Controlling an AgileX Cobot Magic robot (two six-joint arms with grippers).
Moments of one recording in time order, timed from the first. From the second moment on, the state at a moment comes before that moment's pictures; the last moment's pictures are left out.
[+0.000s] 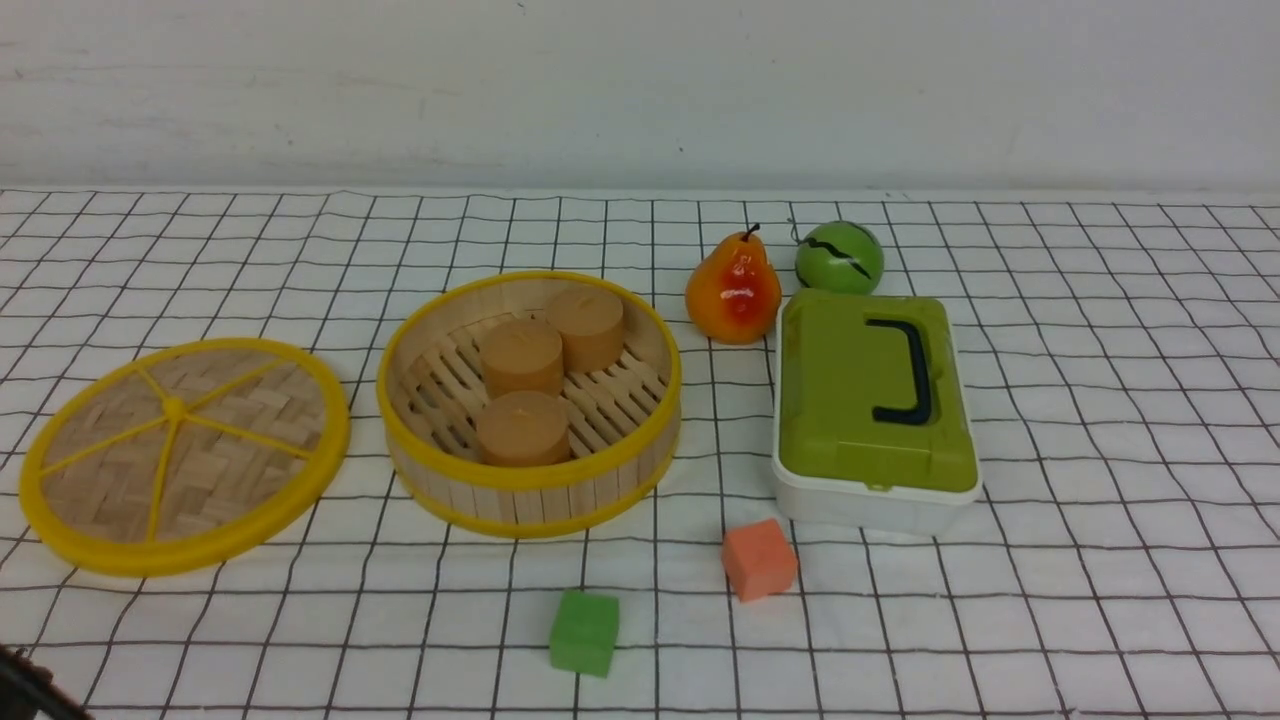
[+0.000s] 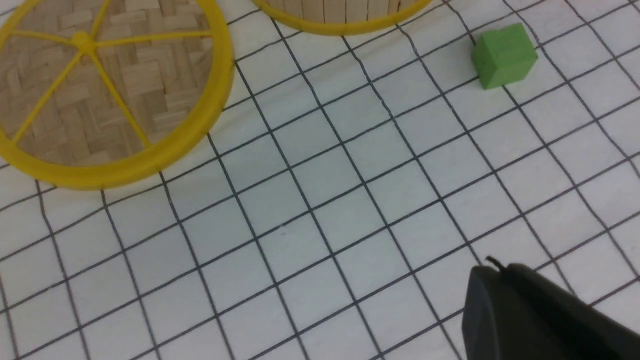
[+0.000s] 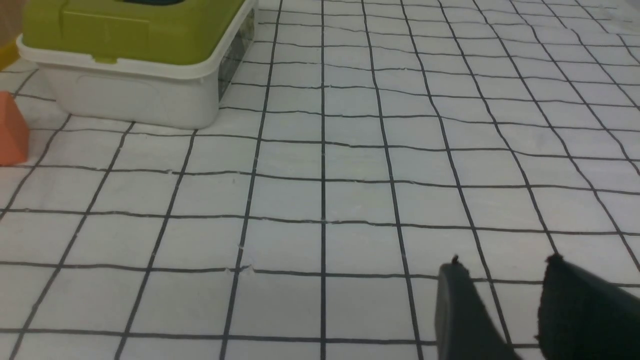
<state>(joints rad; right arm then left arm) -0.02 -0.01 0.02 -0.04 0.39 0.04 -0.31 0.57 -0.76 -0.08 1.04 0.17</state>
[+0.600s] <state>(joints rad) -0.02 -0.01 0.02 -0.04 0.39 0.04 -0.12 -0.01 0.01 -0.06 -0.09 0.15</state>
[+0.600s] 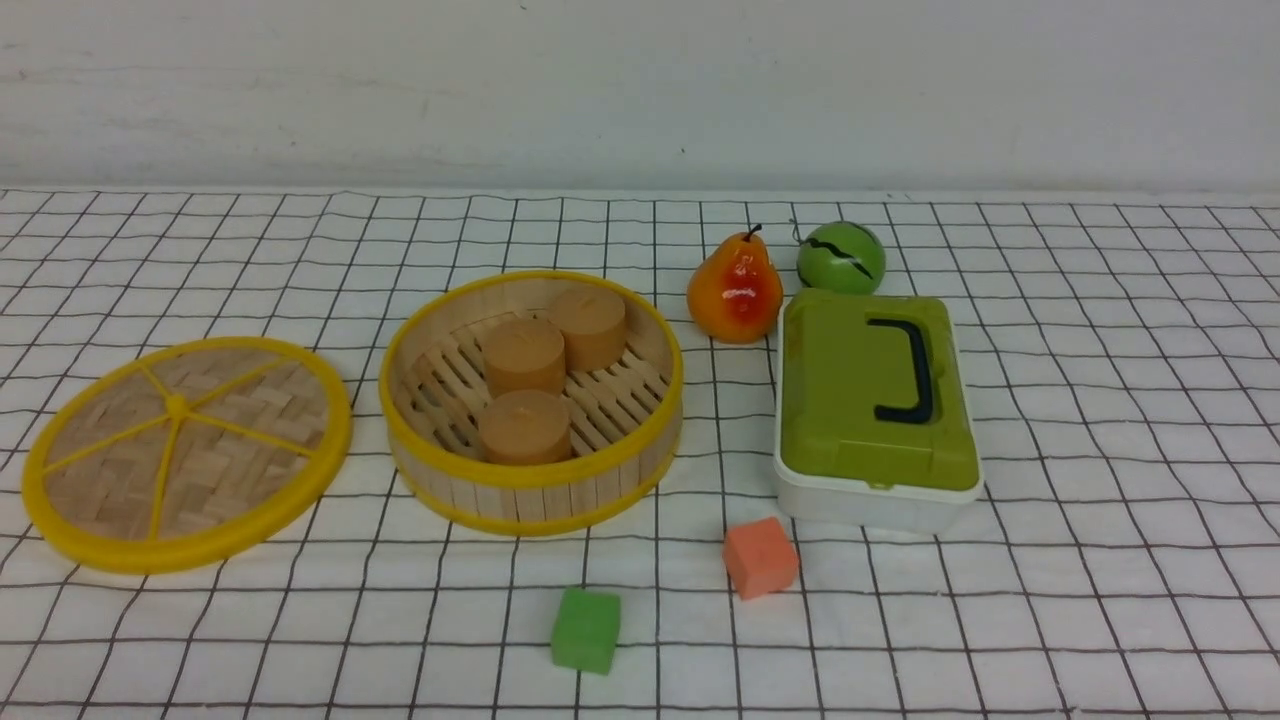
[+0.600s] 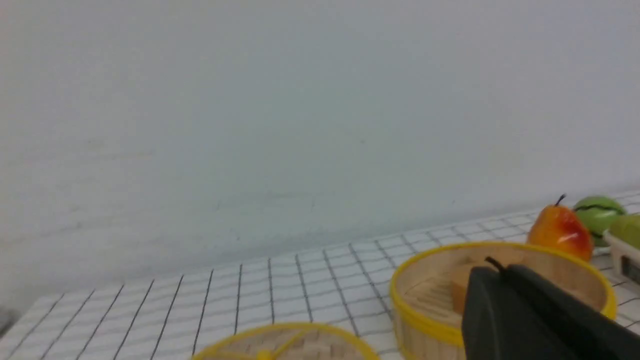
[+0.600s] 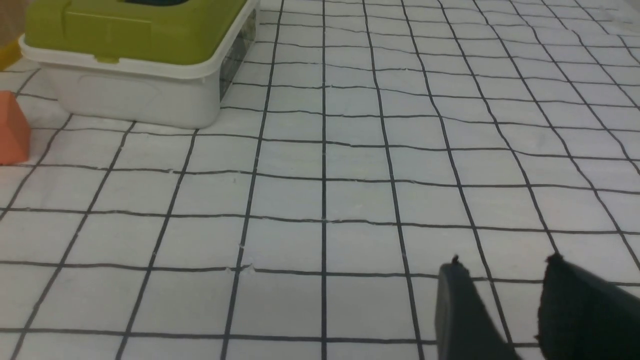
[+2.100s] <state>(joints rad) -0.02 -0.01 0.02 -0.04 0.39 0.04 -0.03 -0.01 0.03 -0.09 0.37 0.00</state>
